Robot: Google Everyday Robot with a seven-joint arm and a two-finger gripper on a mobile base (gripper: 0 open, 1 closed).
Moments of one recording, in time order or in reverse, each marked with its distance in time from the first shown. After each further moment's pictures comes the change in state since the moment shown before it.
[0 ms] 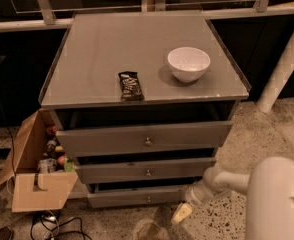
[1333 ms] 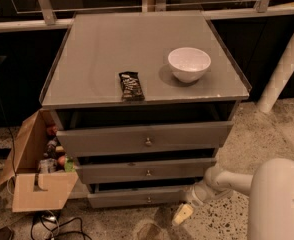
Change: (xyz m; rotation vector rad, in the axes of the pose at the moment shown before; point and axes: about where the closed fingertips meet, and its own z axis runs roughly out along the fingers) arm 0.007 0.013 -0.010 -0.049 0.001 0.008
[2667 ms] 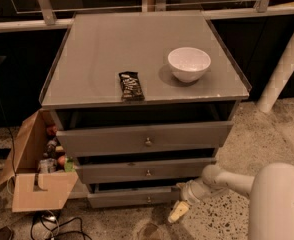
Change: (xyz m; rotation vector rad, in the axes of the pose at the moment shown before) arm -0.023 -0.006 0.012 -0.006 -0.067 -0.104
